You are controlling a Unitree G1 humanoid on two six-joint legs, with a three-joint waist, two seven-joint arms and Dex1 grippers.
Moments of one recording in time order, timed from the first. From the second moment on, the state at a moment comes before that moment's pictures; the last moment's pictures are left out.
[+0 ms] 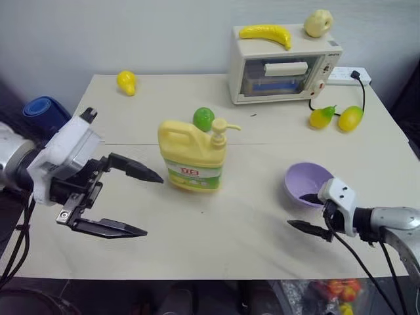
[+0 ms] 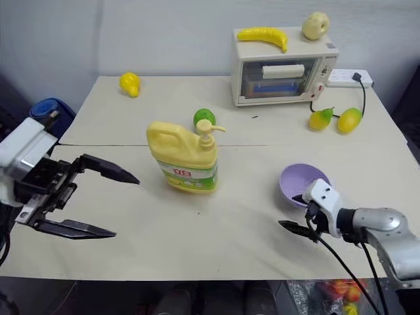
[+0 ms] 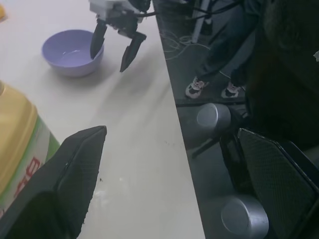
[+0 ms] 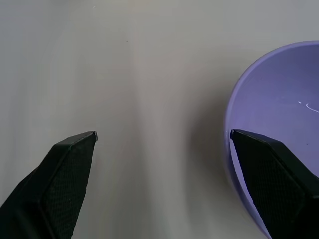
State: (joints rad) left arm -0.53 1.23 0.19 -0.42 -0.90 0.72 -1.40; right arm -0.02 -0.88 -0.10 -0.26 0.35 0.51 0.91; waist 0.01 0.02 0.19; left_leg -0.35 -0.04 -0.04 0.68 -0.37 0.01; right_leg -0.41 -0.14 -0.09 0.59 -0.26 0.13
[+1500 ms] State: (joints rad) left arm -1.19 0.82 -0.05 0.27 -0.57 0.60 -1.37; right arm -0.83 -0.84 0.25 -0.15 0.25 0.44 1.31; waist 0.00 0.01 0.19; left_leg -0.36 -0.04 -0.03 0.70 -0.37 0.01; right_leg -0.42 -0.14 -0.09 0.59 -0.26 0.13
